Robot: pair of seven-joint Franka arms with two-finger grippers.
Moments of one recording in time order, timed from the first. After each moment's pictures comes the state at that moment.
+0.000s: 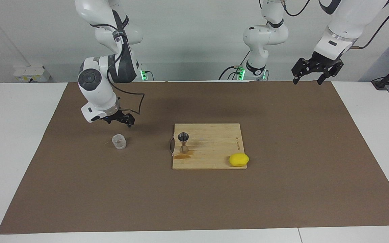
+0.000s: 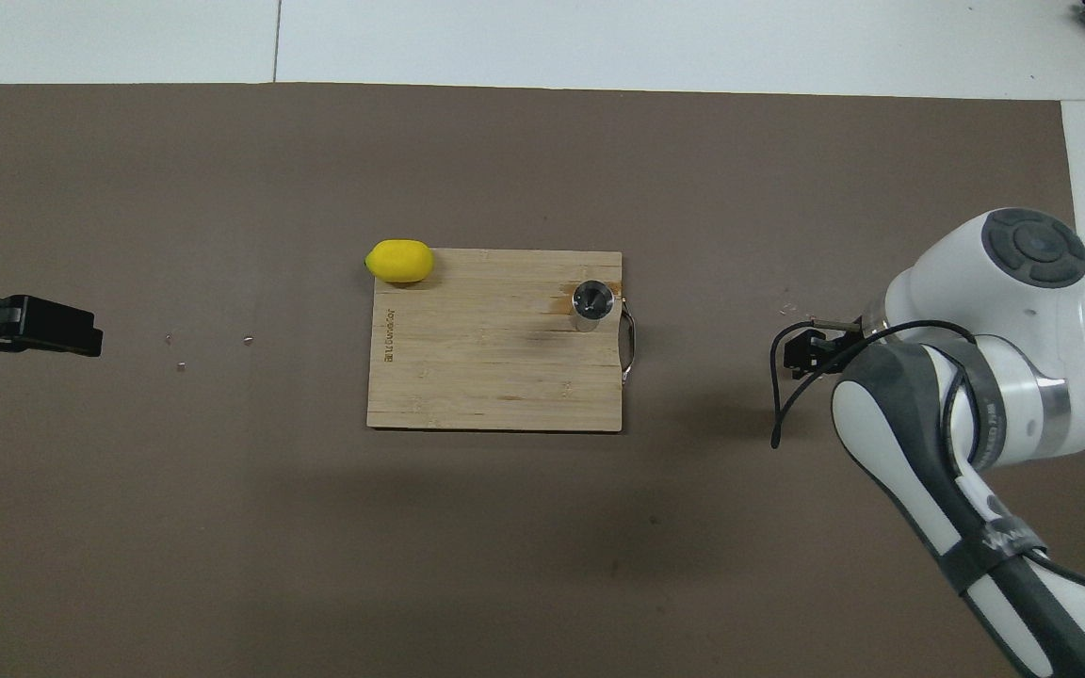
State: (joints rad) left arm 0.03 -0.10 -0.11 -1.64 -0.04 1.53 0.00; right arm 0.05 0.07 0.06 -2.04 -0.02 1.96 0.27
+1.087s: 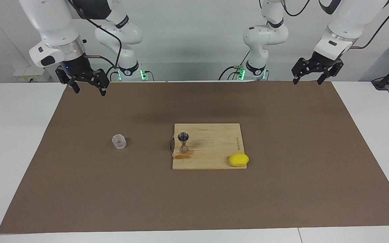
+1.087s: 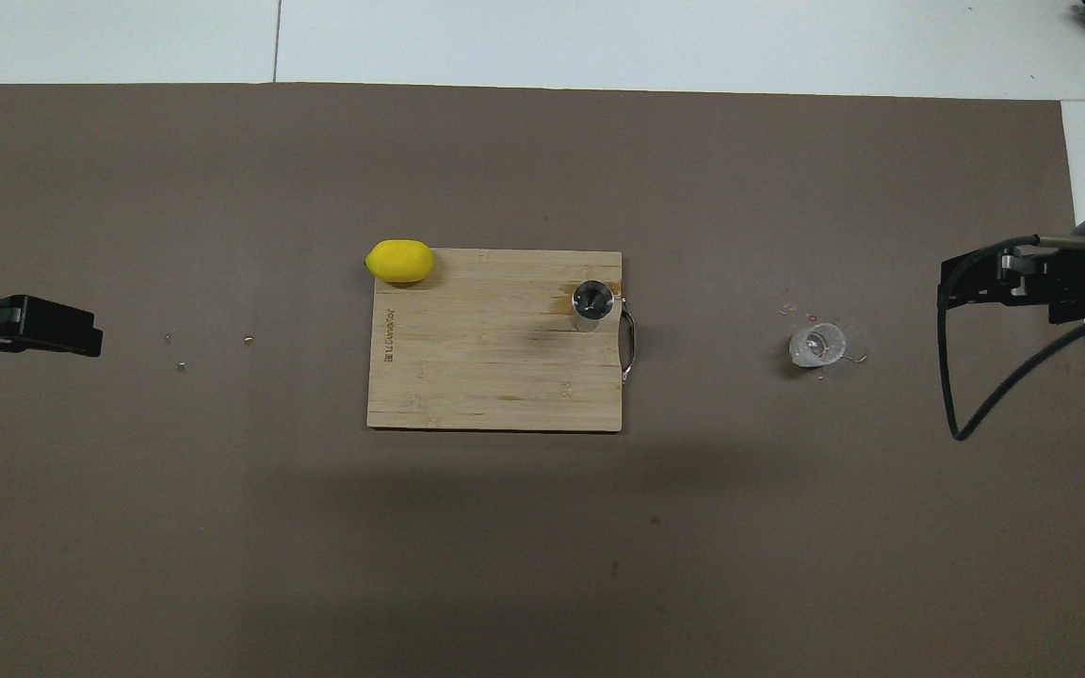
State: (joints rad) left arm 0.03 -0.10 -0.11 -1.64 -0.04 1.52 0.00; right arm 0.01 0.01 0.04 -1.56 -0.02 1.56 0.21
